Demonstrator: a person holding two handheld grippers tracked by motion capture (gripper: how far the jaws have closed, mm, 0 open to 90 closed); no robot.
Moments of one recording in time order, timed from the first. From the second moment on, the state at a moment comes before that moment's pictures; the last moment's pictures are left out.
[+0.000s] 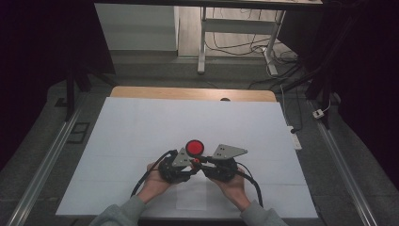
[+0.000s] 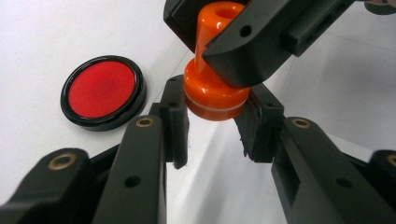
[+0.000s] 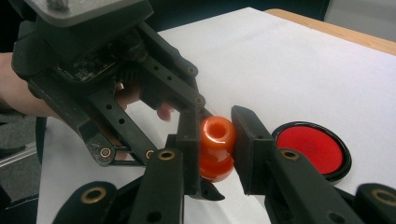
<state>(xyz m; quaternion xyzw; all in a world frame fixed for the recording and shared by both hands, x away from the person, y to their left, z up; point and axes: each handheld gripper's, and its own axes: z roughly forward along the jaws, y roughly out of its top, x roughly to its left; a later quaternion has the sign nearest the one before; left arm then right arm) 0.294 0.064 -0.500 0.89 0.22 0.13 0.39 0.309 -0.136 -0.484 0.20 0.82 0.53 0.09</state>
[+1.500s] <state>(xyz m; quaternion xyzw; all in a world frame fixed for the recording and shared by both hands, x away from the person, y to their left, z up) 0.289 0.126 -0.490 0.85 0.28 0.13 0.43 0.313 -0.168 -0.461 0.22 0.78 0.57 0.13</state>
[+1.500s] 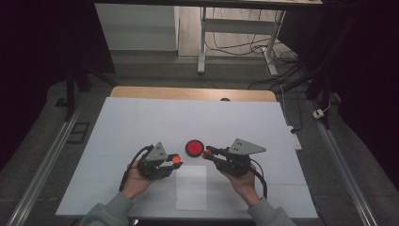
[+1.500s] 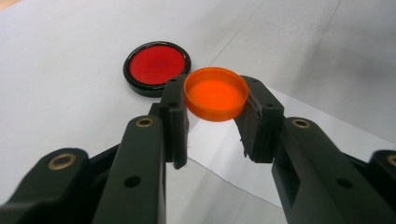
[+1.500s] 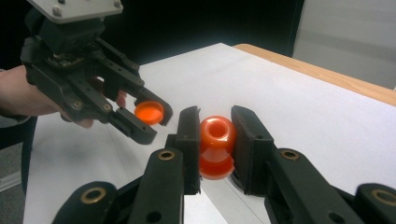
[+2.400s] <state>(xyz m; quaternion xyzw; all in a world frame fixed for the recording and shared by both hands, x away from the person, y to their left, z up) 0.261 0.191 -0.496 0.83 0.32 0.15 0.44 0.316 -0.182 -0.453 0.23 0.77 0.58 0.16</state>
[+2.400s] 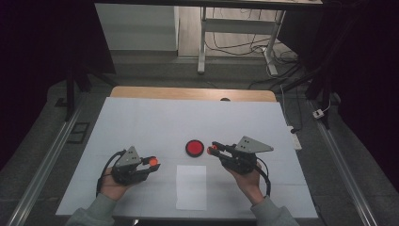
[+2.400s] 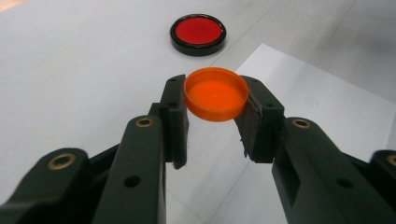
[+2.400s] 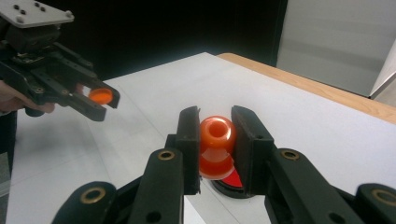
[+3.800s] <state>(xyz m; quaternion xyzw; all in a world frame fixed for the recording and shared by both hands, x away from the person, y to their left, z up) 0.249 0.219 -0.507 0.81 0.36 0.15 0.44 0.319 -0.185 -0.452 0.23 0.76 0.58 0.16</state>
